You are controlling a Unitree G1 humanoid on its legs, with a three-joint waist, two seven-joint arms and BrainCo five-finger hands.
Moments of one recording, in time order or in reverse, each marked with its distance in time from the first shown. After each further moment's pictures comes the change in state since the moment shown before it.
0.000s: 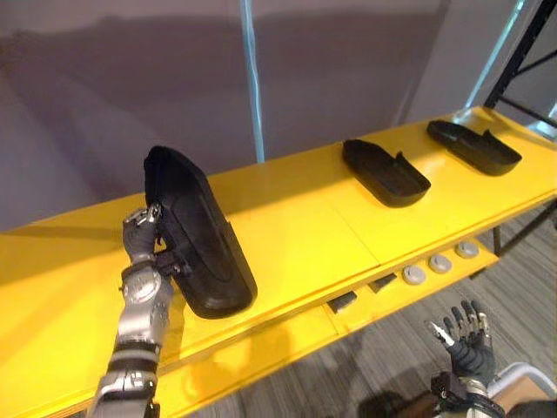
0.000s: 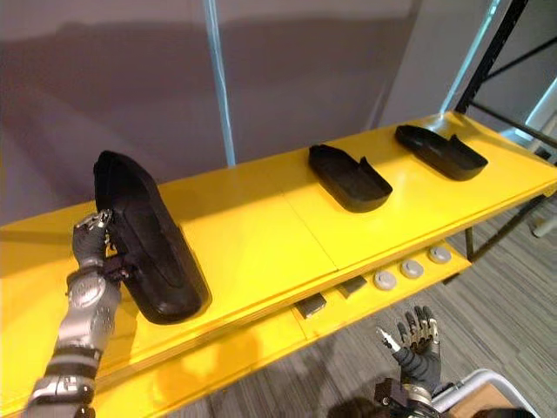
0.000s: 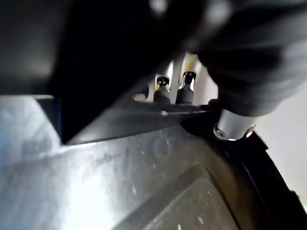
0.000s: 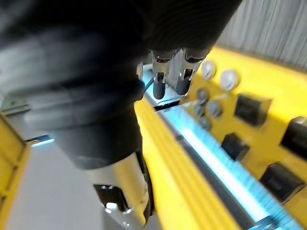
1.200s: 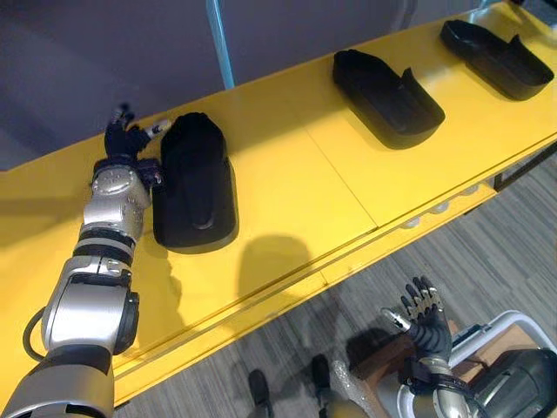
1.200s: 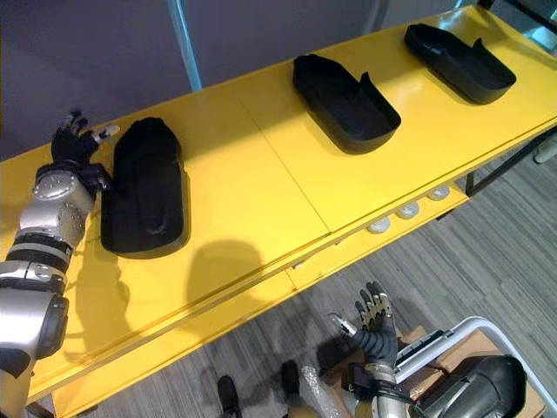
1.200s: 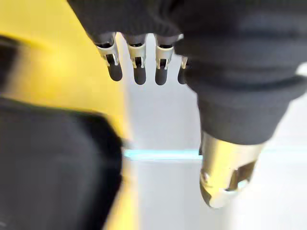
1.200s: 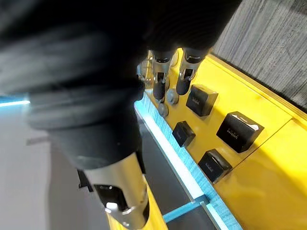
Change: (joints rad) left arm -0.532 0.190 -0.191 0.183 -0.084 0.116 -0.097; right arm -0.052 -0.006 0.166 -0.031 -0.116 0.030 0.032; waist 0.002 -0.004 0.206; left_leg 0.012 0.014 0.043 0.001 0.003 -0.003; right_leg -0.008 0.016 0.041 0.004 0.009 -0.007
